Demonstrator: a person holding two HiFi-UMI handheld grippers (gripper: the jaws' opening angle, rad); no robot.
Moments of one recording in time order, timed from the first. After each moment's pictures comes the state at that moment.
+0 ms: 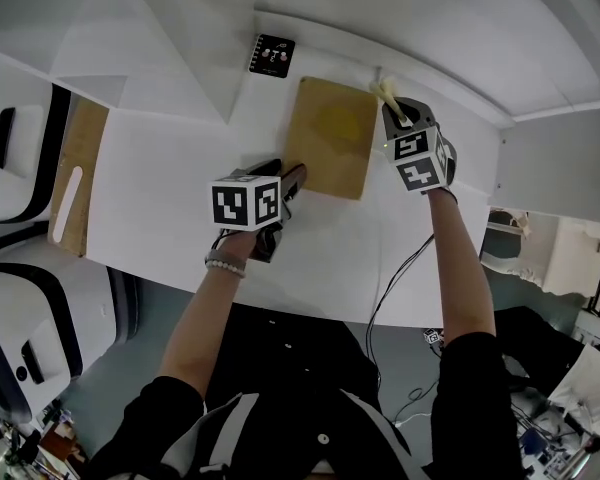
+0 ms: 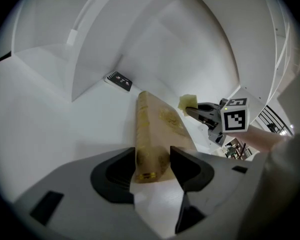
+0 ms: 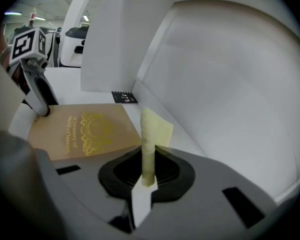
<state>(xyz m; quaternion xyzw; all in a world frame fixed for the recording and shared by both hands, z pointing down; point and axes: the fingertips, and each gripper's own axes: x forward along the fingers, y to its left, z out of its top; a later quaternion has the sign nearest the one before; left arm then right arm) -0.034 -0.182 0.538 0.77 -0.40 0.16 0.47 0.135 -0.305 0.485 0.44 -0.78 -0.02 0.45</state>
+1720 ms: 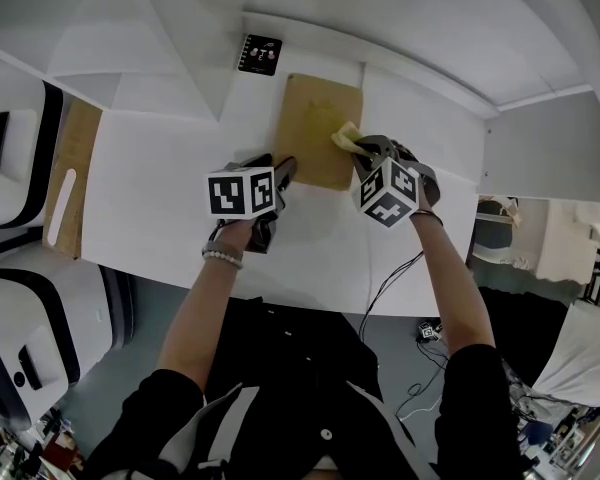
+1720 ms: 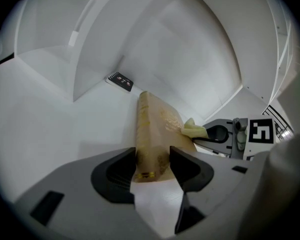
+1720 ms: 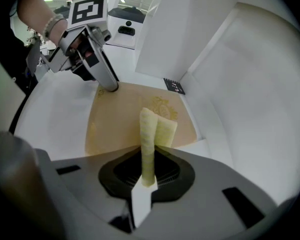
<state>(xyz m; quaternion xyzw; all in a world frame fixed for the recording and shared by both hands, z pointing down) -0.035 -0.182 0.538 0.77 -0.41 0.16 0.47 0.100 -0.198 0.522 0.25 -0.77 -0.05 0.58</state>
